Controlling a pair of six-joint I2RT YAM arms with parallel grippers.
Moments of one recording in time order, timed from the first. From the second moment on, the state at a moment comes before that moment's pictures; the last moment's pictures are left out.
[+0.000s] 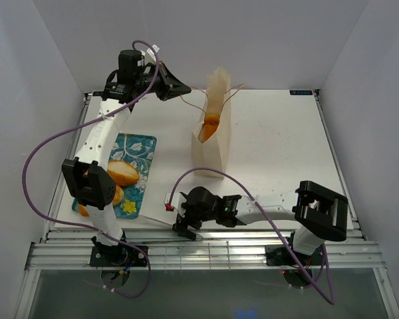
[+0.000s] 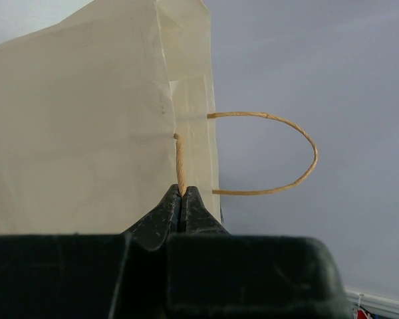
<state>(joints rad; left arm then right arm) -0.25 1.84 1.96 -0.52 0.70 -0.85 1.29 1.59 0.81 0.11 -0.18 -0.09</state>
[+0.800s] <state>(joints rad) -0.25 1.80 1.89 -0.52 0.72 -0.82 1.43 1.80 0.70 0.61 -0.07 -0.20</state>
